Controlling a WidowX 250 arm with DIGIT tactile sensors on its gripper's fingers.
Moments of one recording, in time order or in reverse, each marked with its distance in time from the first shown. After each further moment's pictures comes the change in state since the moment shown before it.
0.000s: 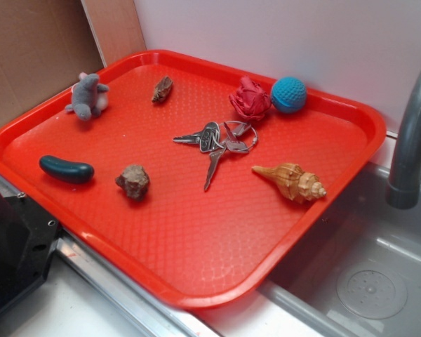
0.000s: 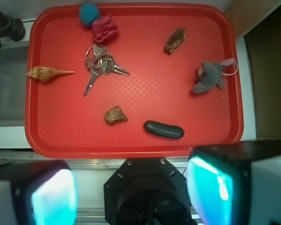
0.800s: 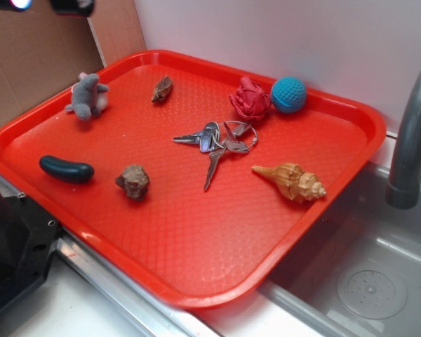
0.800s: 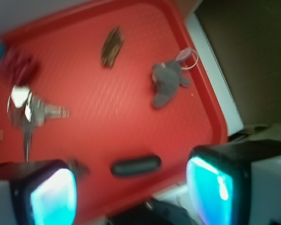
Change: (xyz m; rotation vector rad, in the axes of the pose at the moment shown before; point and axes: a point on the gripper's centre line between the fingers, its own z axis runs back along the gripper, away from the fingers) arm 0.067 0.072 -0.079 0.114 0.054 0.485
